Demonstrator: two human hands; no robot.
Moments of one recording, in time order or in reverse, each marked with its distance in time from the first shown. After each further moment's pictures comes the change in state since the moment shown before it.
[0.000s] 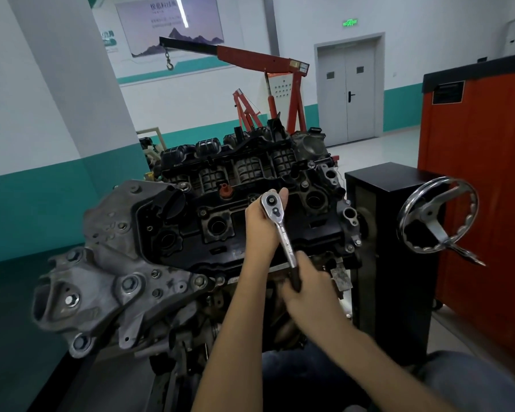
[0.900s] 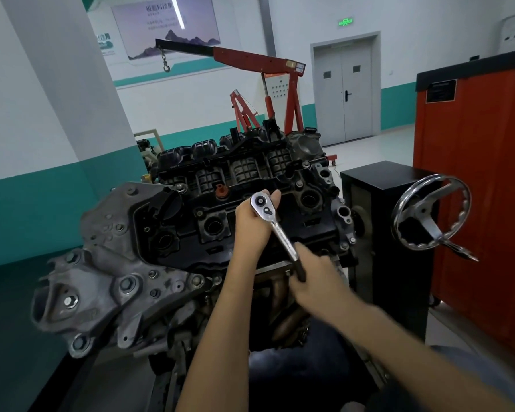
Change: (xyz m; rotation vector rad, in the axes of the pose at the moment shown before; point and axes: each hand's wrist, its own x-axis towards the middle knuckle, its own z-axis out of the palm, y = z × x) left_hand 0.003 0.002 -0.012 0.143 -0.064 -0.045; right_hand 0.014 0.009 -0.025 -0.167 -0.104 -0.083
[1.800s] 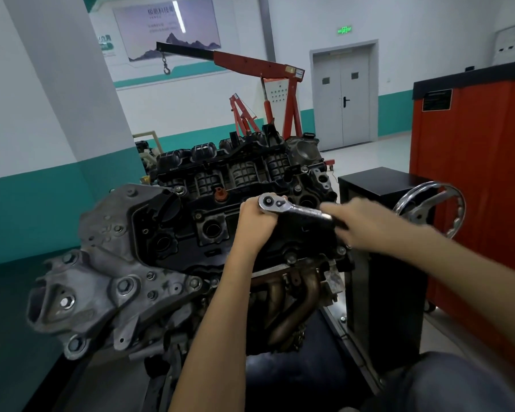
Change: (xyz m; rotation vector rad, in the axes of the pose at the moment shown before) left_hand 0.010 0.001 -0.001 0.134 -0.090 0.017; right_hand 0.056 0.017 -0.108 -0.681 -0.171 -0.204
